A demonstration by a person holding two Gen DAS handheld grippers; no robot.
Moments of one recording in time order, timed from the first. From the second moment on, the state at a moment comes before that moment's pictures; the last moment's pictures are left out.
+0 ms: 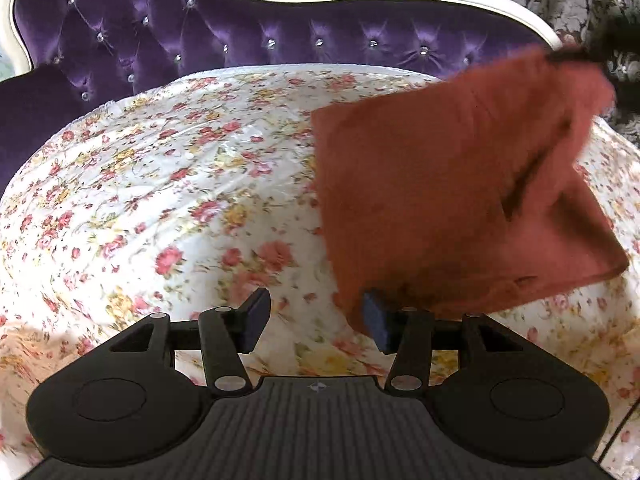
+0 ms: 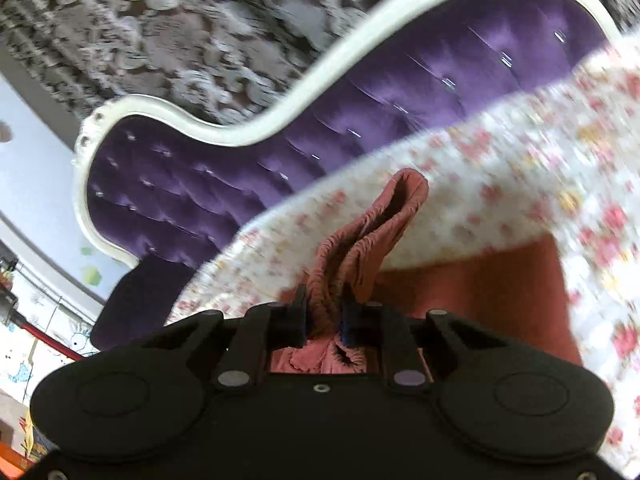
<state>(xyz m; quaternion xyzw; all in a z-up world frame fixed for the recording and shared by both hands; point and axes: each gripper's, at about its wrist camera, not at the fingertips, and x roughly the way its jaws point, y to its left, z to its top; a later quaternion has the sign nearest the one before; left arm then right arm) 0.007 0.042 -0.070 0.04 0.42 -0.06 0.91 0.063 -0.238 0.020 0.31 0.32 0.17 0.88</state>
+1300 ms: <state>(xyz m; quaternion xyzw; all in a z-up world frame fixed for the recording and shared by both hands) 0.006 0.052 -0.038 0.03 0.43 -0.07 0.90 0.038 -0.300 -0.045 0.19 0.38 0.03 0.90</state>
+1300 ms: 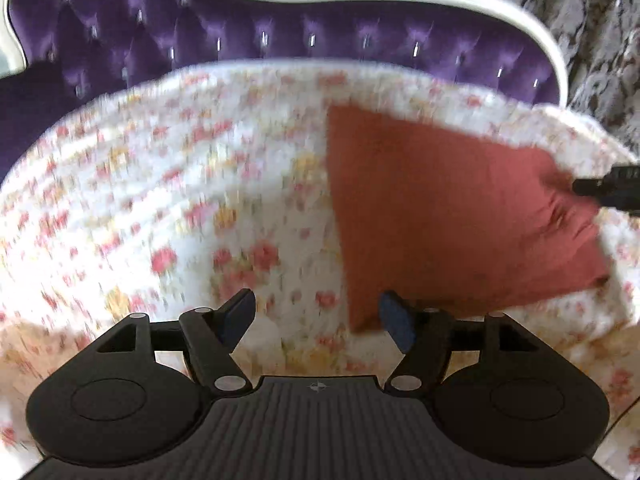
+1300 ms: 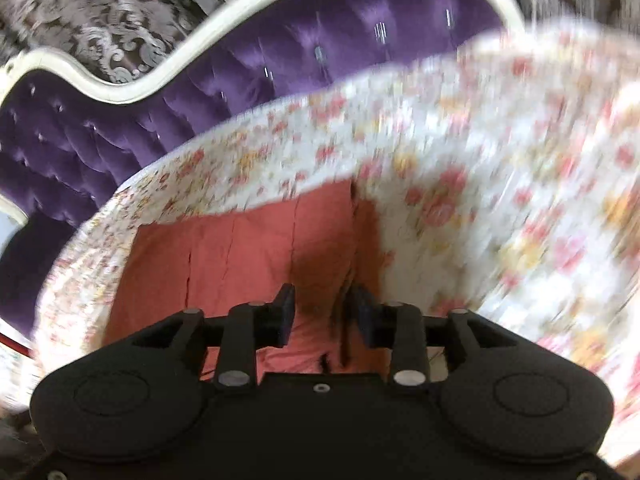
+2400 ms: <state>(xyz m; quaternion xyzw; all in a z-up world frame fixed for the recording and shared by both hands) 0.141 -0.008 -0.084 0.01 0.47 -0.14 0.87 0.069 -0.290 -0.090 0.21 0.38 0.10 0.89</state>
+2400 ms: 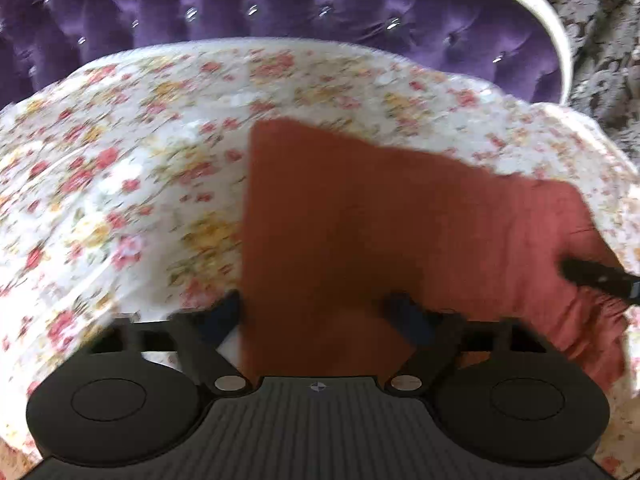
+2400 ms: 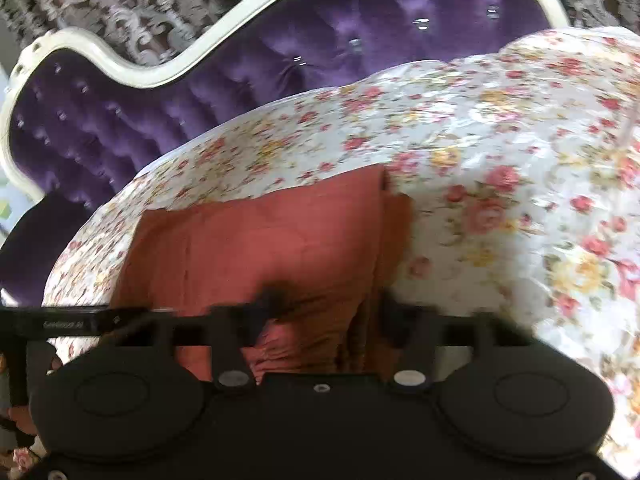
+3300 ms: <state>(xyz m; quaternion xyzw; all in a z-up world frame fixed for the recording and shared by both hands) 0.179 -0.010 -0.037 0.05 0.43 -0.08 0.90 0.103 -0.277 -0.039 0.15 0.31 0.00 0.94</state>
